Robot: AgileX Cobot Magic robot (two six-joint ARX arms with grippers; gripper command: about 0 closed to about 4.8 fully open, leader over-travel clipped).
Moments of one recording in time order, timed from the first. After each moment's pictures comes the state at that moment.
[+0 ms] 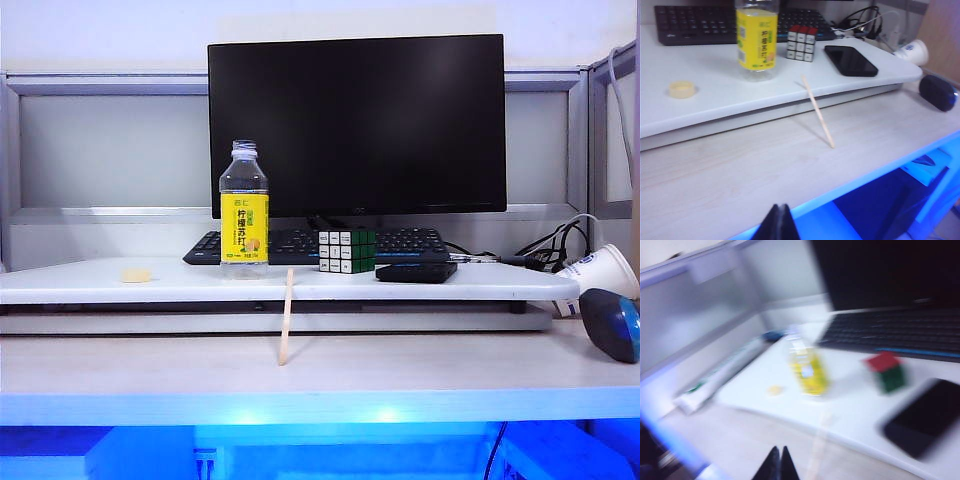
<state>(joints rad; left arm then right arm) 0.02 0.00 0.03 -0.18 0.59 -0.02 0.21 0.78 0.60 0.15 -0.54 0.31</state>
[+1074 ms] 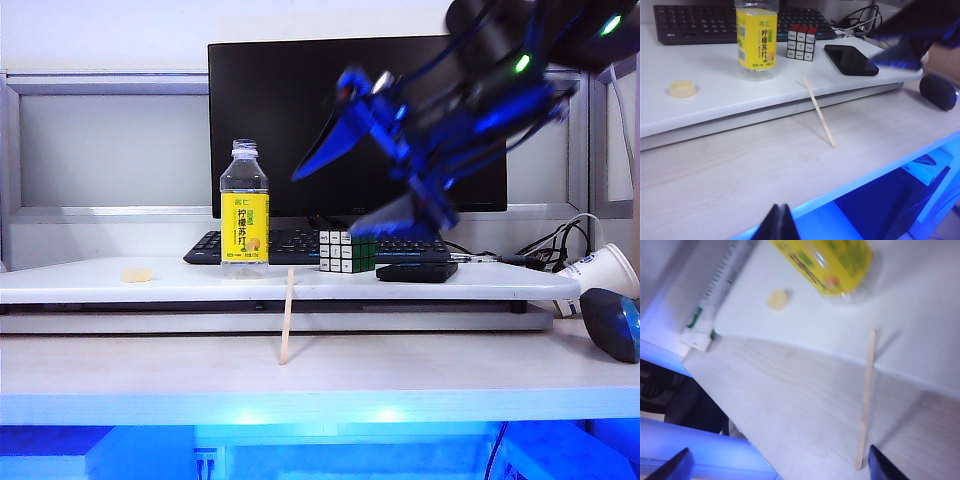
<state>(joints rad) 0.02 0.00 0.03 -0.18 0.58 -0.02 0.45 1.68 0.97 0.25 -0.56 0.52</state>
